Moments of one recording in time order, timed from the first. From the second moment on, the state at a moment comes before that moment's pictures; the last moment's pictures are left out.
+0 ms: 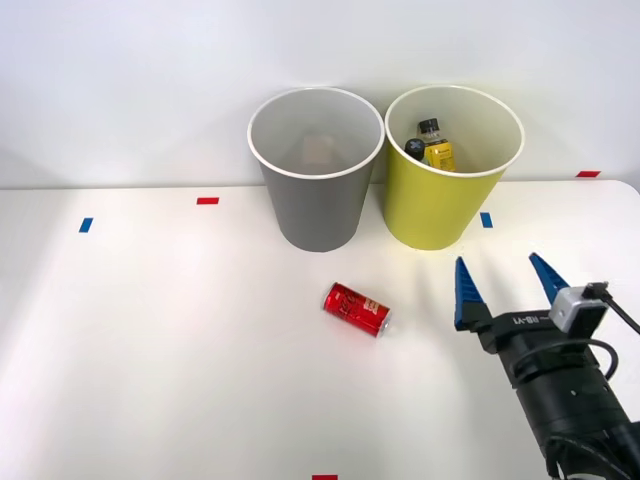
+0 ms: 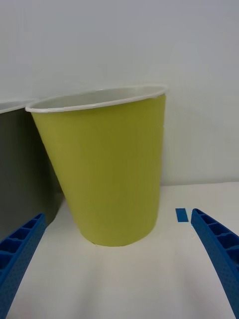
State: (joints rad) arm 0.43 -0.31 0.19 -2.00 -0.49 -0.20 1.74
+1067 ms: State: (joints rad) arm 0.51 -0.18 0.16 -1.81 -0.02 -0.43 1.36
